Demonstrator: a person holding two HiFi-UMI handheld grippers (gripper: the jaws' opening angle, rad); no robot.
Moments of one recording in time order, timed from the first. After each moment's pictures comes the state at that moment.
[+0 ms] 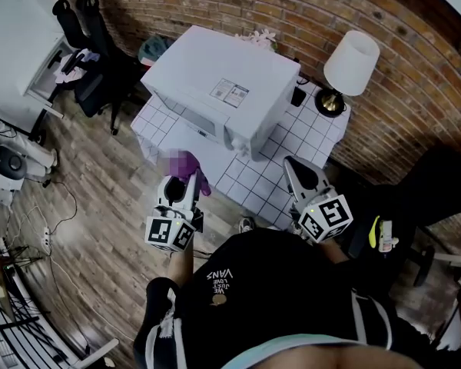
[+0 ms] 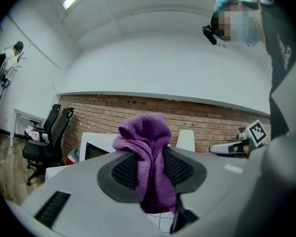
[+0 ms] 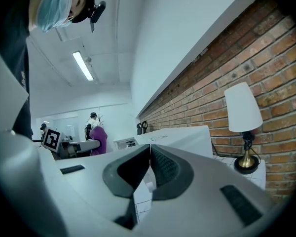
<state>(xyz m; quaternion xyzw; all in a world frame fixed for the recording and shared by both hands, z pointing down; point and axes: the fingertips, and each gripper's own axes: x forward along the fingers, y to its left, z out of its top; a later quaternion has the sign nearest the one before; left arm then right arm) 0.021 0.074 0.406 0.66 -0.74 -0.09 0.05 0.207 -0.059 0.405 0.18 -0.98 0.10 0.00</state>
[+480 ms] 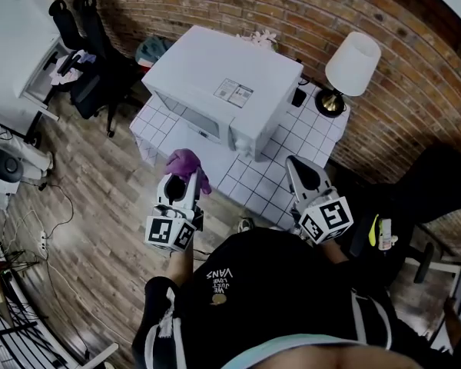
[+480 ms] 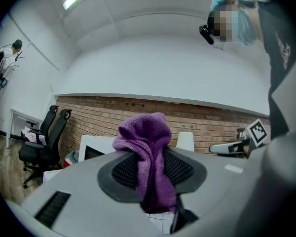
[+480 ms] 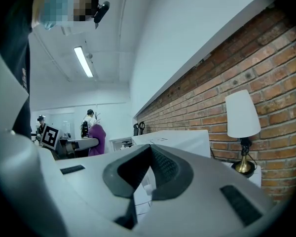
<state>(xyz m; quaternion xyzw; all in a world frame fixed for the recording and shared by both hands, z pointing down) 0.007 0.076 0.400 0.67 -0.73 -0.09 0.03 0.197 -0.051 0.396 0.21 -0.98 0.07 0.00</state>
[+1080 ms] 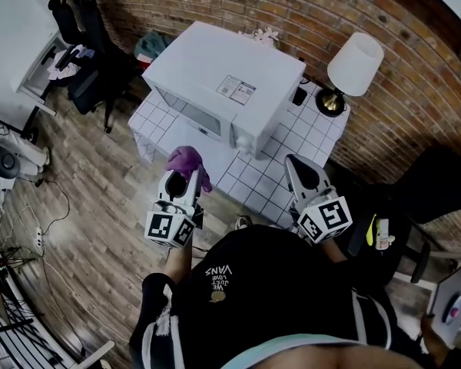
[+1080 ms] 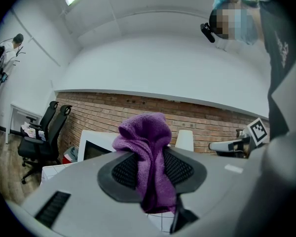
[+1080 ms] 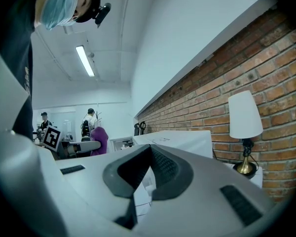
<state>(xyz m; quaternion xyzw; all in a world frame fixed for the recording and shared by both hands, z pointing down) 0.003 0.074 0.414 0.68 -0.73 -0.10 0.05 0.189 -0.047 0.397 0.20 -0.98 0.06 0.01</state>
